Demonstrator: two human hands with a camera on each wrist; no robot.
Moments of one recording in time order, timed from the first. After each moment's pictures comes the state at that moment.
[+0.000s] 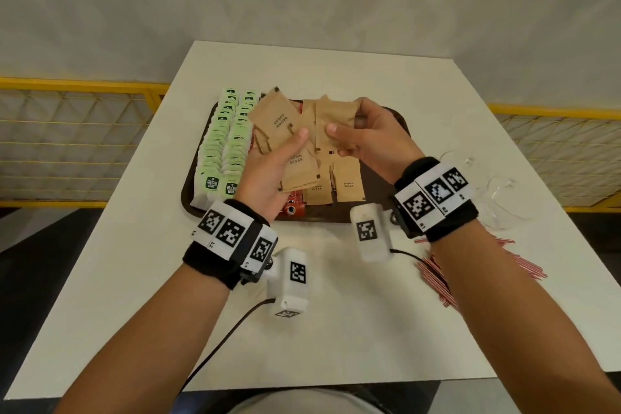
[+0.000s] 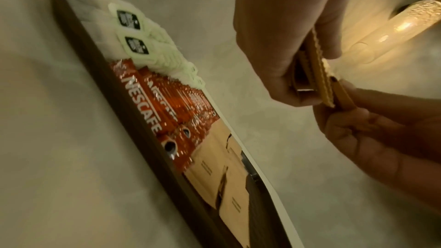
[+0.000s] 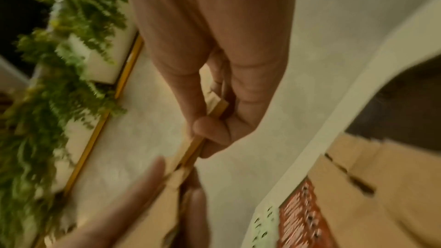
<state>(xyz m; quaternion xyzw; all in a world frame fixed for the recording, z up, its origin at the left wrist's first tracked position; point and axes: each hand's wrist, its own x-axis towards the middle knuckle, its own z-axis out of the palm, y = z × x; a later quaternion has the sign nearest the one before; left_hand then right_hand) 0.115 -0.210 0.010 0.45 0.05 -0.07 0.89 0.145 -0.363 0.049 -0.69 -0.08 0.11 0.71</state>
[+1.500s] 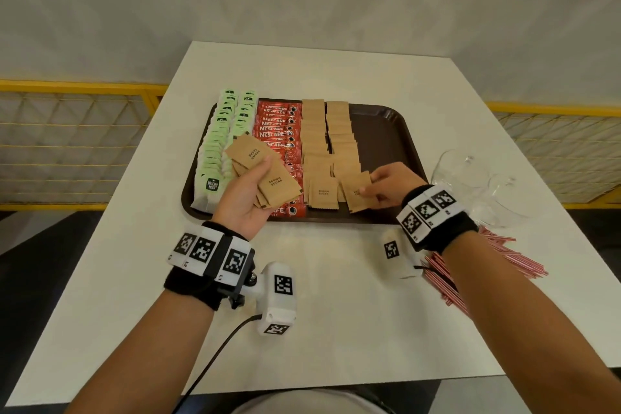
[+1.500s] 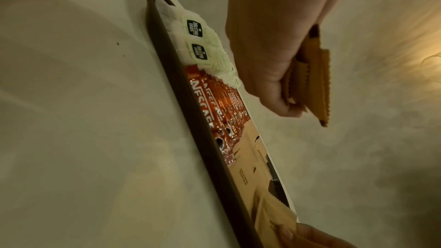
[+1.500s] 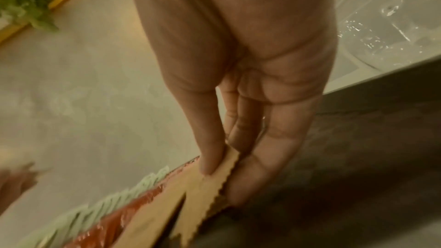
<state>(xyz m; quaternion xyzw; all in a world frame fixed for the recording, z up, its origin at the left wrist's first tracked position) 0.108 -0.184 -0.014 0.40 0.19 -0.08 0.89 0.156 -0.411 -0.024 -0.85 0.15 0.21 0.45</state>
